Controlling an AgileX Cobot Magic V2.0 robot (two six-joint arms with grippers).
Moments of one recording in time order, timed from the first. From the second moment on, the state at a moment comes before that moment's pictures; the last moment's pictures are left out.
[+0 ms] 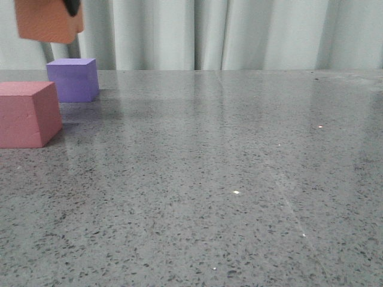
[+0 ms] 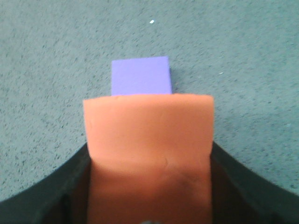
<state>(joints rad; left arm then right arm) -0.56 1.54 -1.39 0.64 0.87 -0.84 0.02 -0.01 0.03 -0.06 0.04 0.21</state>
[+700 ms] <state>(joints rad) -0.44 1.55 -1.23 0.59 0.66 -0.84 0.02 -0.01 0.03 -0.06 0.04 0.21</state>
